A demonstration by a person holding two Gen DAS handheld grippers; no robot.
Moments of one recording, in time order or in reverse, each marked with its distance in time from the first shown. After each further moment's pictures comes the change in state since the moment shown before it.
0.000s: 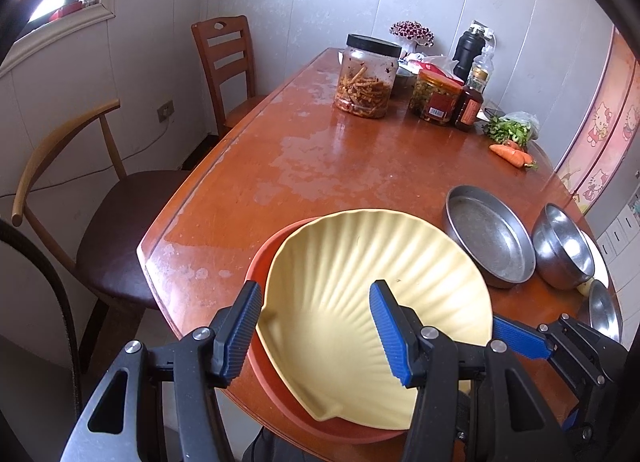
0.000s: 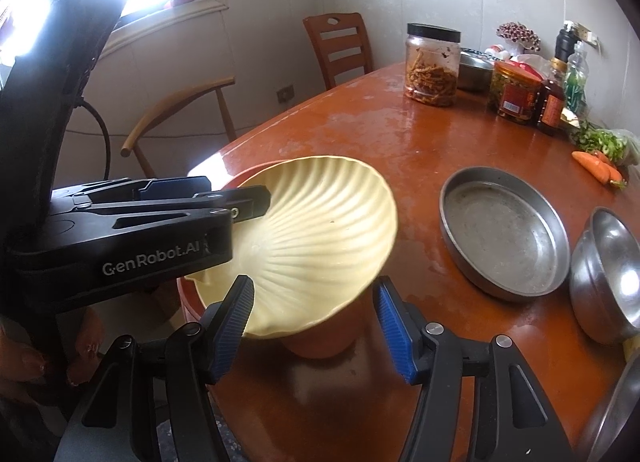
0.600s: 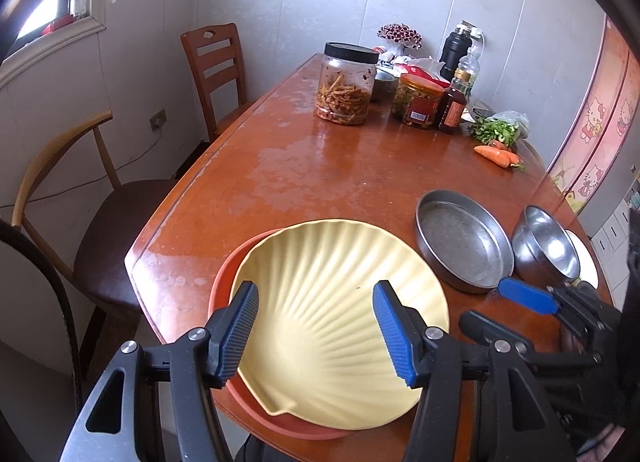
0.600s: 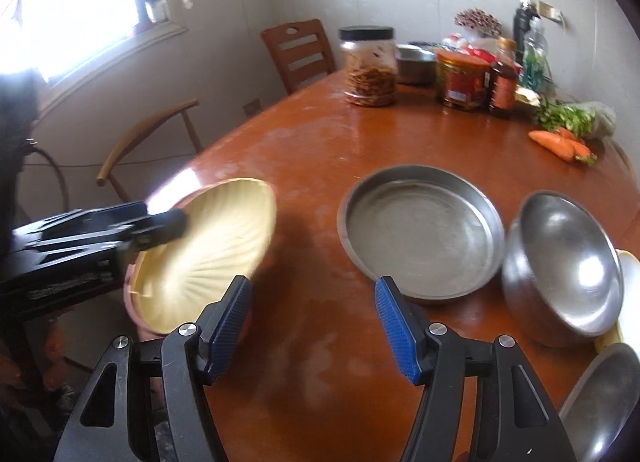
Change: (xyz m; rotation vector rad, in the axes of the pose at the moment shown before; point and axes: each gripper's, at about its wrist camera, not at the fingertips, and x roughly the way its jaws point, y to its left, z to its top) left arm -0.012 -0.030 0.005 0.025 -0.010 -0.006; right arm -0.022 -0.069 0.000 0.096 -0.010 -0.057
